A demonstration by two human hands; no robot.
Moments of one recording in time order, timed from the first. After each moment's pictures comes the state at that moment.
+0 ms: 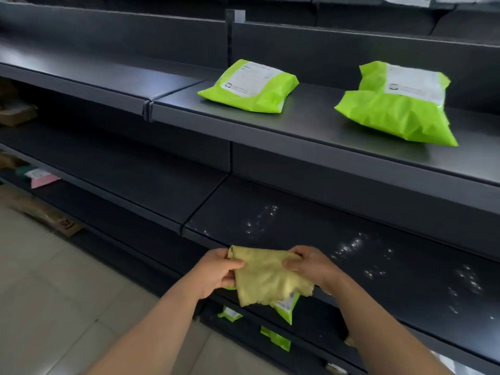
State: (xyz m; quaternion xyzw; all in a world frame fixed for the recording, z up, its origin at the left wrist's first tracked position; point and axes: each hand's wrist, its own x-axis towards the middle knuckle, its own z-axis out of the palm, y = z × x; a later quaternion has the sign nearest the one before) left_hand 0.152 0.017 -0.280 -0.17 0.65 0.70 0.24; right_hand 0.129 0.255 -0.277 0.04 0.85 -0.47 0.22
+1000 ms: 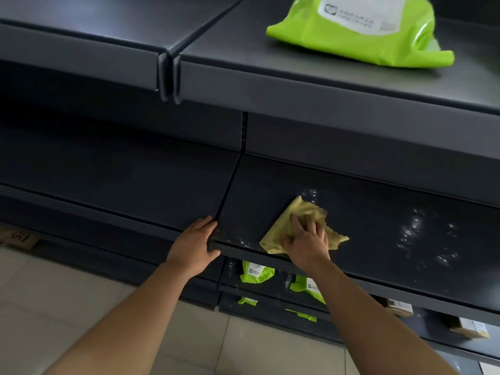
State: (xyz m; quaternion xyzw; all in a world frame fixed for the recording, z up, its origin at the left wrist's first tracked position) left_hand -0.016 -0.169 -0.373 0.14 0.96 0.18 0.13; right_hand 0.014 0.095 -0.372 0.16 0.97 -0.15 0.13
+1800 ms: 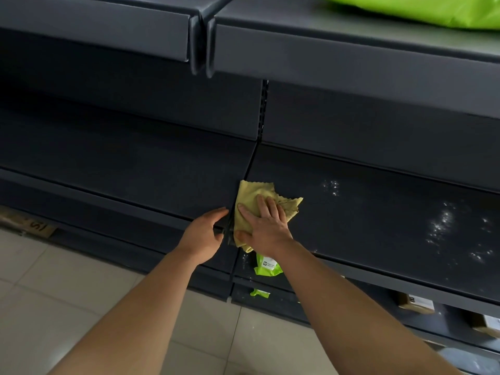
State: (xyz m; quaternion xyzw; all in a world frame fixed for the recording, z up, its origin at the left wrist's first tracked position) left_hand -0.030 -0.192 -0.383 0.10 0.92 0.35 0.13; right_hand -0.029 -0.012 -0.385 -0.06 0.98 -0.06 0.18
